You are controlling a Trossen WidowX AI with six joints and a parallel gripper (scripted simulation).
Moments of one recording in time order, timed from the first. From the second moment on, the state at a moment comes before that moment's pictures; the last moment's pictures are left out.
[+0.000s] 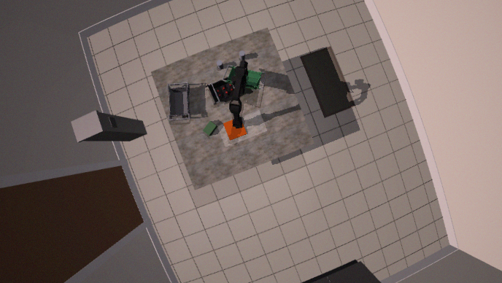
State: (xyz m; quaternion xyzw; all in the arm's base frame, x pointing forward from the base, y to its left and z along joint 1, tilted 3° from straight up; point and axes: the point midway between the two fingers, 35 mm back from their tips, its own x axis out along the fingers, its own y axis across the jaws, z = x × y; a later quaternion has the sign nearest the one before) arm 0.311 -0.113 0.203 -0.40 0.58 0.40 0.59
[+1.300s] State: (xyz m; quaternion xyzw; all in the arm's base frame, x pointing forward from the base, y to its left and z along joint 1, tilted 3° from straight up) arm 0.324 0.042 0.205 -0.52 0.46 0.54 0.48
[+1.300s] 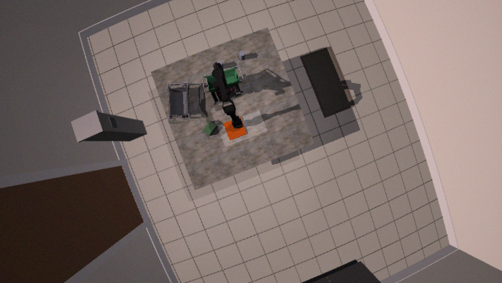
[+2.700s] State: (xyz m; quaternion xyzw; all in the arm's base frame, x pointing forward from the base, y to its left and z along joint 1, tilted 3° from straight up) arm 0.319 0.063 0.206 -0.53 0.44 0.55 0.47
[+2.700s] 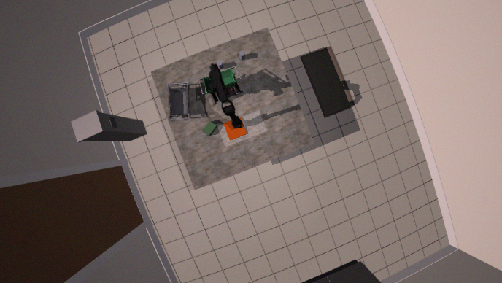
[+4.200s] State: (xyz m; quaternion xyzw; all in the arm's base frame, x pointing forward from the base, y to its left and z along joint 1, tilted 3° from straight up) arm 0.317 0.063 0.164 -0.54 0.43 0.57 0.45
